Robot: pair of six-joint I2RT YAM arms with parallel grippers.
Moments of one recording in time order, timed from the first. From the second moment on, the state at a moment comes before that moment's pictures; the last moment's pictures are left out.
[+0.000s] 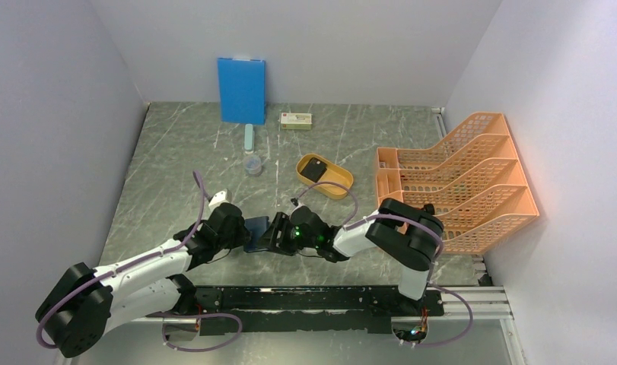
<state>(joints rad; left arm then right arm) -0.71 1.01 0.32 -0.15 -0.23 -0.95 1.05 1.81 0.63 0.65 -0.14 1.26</state>
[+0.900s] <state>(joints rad) -0.71 0.87 0.48 -0.48 -0.24 -0.92 1.06 1.65 0.69 0.38 -0.06 0.98</state>
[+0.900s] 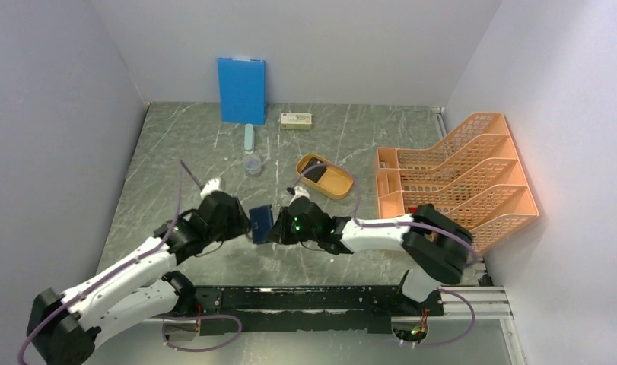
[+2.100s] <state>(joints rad) -0.71 0.92 1.25 -0.43 0.10 -0.83 1.45 1.52 0.82 1.40 1.12 -1.75</state>
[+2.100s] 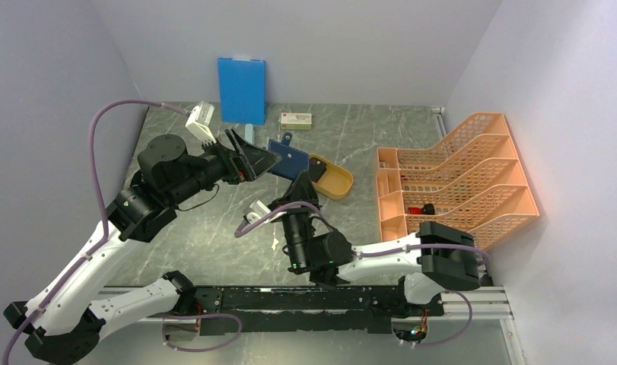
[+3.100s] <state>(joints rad) -0.70 0.96 1.12 -0.33 0.13 -0.86 1.50 1.58 0.88 1.50 1.16 -1.91</state>
